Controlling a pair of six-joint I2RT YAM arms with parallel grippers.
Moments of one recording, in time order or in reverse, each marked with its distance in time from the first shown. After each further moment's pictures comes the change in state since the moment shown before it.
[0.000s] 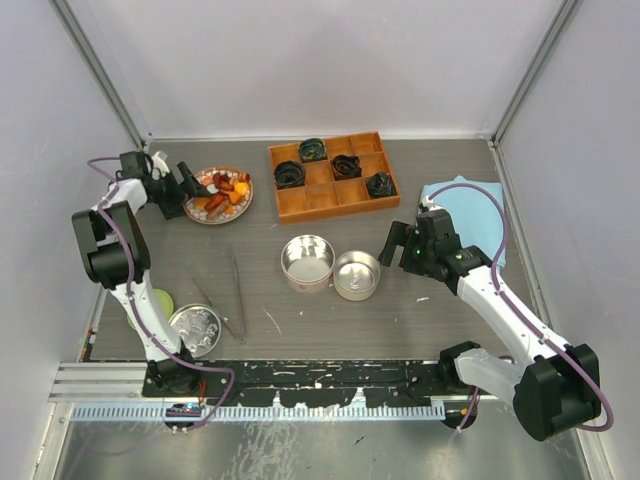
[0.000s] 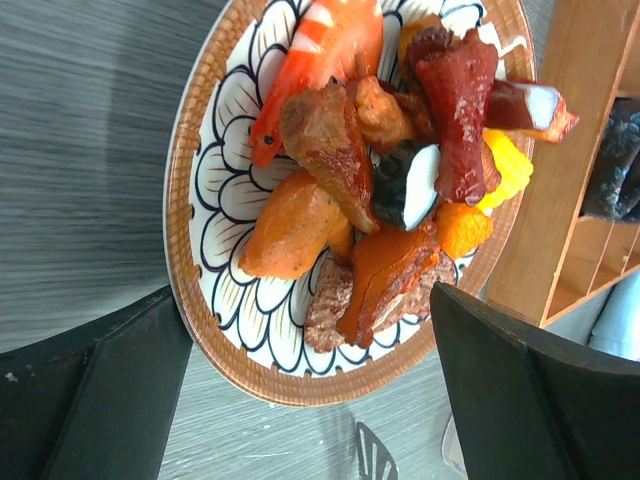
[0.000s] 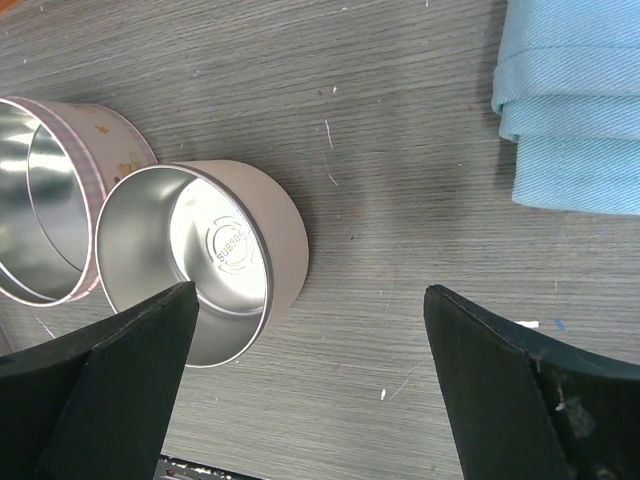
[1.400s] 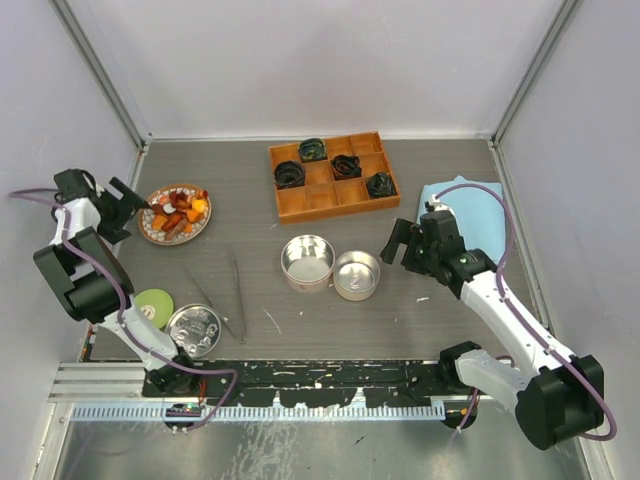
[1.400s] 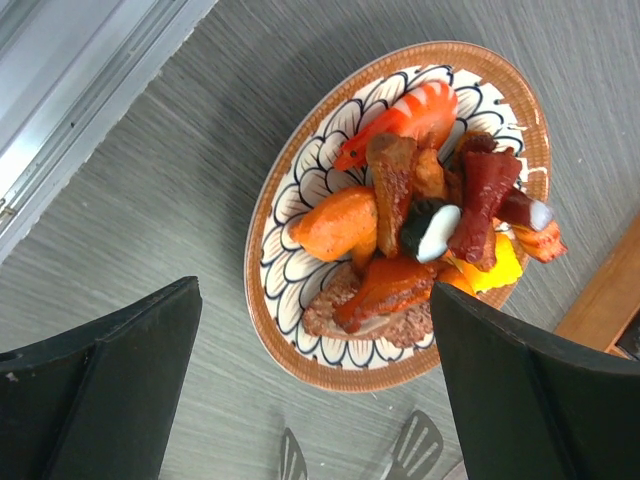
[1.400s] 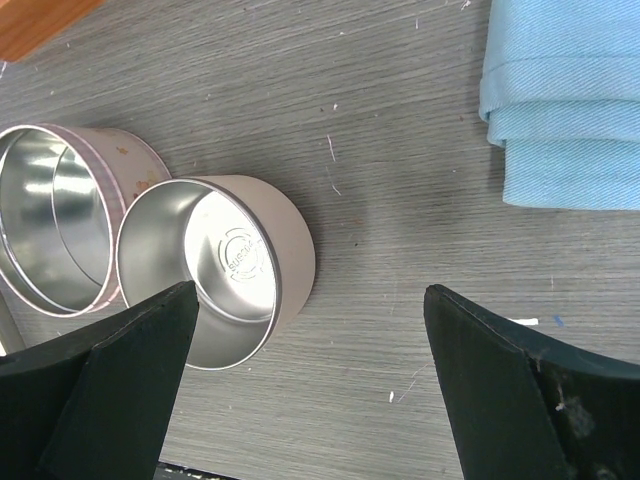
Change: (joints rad) left arm 0.275 -0.267 -0.147 -0.109 -0.275 -0.126; right arm 0.000 -0.053 0.000 -0.003 0.029 0.039
